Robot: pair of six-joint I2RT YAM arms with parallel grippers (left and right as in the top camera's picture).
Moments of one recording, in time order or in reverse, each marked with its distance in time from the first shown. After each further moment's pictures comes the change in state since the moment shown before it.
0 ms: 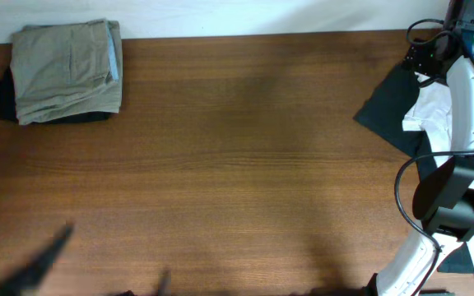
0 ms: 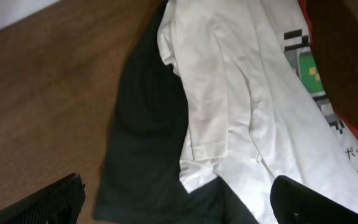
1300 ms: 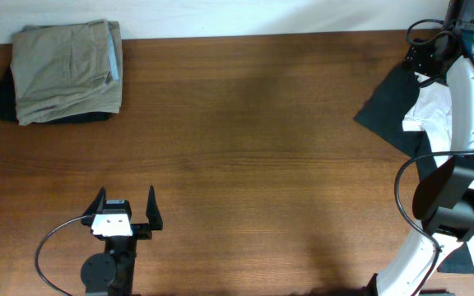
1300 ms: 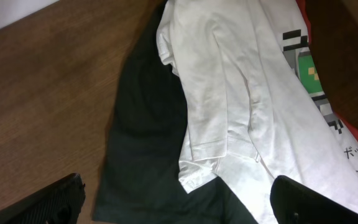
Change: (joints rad) left arm -0.362 -0.661 -1.930 1.116 -0.834 -0.191; right arm 0.000 0.000 0.000 0.000 0.003 0.000
